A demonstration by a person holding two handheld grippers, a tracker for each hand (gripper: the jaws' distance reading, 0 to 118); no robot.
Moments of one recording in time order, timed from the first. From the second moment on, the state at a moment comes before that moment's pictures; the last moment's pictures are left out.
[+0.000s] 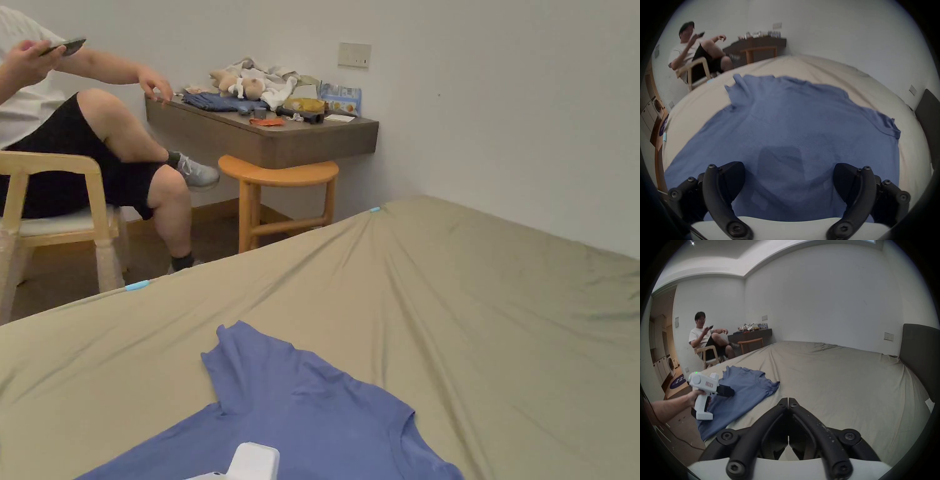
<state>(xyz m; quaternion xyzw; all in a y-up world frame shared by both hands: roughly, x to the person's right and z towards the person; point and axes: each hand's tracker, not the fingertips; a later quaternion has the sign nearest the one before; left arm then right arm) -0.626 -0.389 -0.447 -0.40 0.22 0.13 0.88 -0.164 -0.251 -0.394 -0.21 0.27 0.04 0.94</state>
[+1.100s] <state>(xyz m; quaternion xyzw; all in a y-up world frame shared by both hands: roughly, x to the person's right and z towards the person) -0.442 -0.246 -0.496 -0.26 0.11 0.19 0.94 -0.037 -0.230 -0.330 -0.22 0.14 -0.05 0.96</state>
